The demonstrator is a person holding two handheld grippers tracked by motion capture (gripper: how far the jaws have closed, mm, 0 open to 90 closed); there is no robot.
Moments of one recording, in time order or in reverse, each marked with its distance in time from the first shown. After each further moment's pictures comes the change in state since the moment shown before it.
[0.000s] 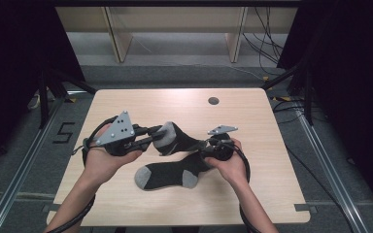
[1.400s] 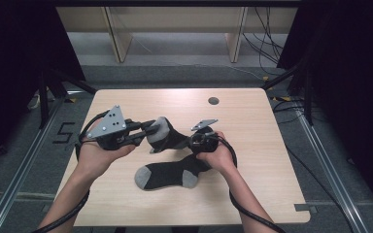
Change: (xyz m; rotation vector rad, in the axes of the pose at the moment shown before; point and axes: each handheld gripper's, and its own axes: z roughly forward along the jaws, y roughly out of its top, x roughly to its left) left arm 0.015 0.000 -0.009 -0.008 0.011 -0.018; right arm 0.010 0.025 0.048 0.049 0.096 -0.170
